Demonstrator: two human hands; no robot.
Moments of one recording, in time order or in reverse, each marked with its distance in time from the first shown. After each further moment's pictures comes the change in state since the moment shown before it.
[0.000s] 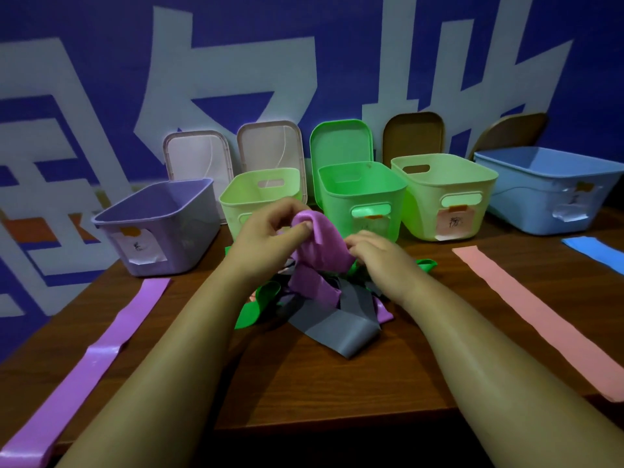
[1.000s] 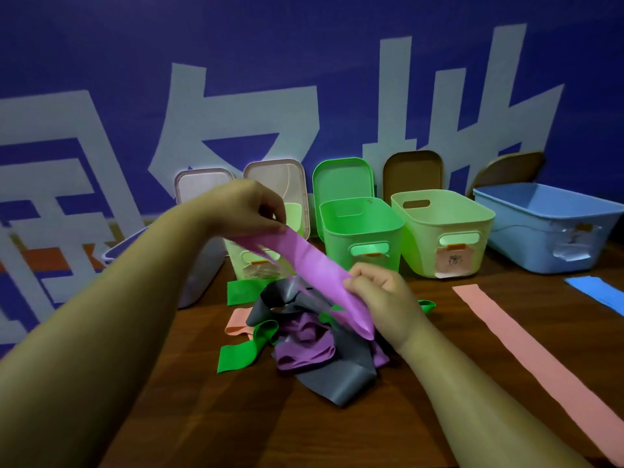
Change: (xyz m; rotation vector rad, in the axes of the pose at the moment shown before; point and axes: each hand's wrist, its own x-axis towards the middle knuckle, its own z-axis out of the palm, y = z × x) left_hand 0.109 0.048 -0.088 0.968 -0.402 0.119; right_hand -0.003 0.001 -0.004 0.388 0.091 -0.153
